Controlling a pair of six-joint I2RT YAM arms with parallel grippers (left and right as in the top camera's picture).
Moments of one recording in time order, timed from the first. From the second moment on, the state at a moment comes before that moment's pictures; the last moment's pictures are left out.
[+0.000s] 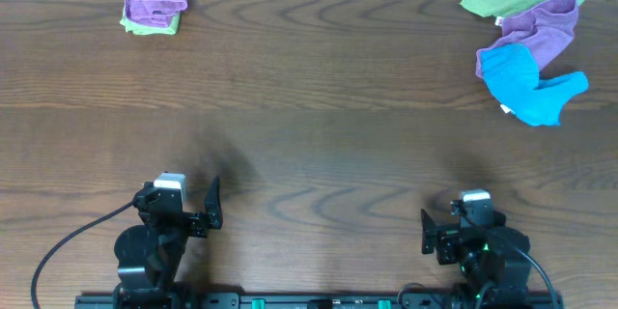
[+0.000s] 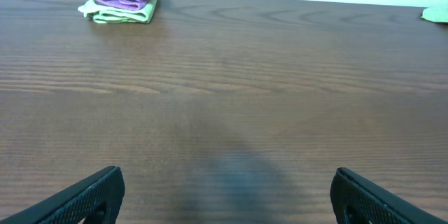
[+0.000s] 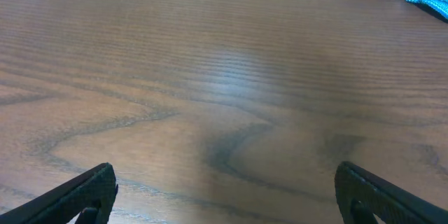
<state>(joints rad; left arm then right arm) 0.03 0.01 0.14 -0.47 0.19 -0.04 0.01 0.02 0.21 -0.86 -0.08 -0.07</state>
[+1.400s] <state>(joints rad) 0.03 0.01 0.14 -0.47 0.19 -0.04 -0.27 0.71 0.23 0.01 0.06 0.55</state>
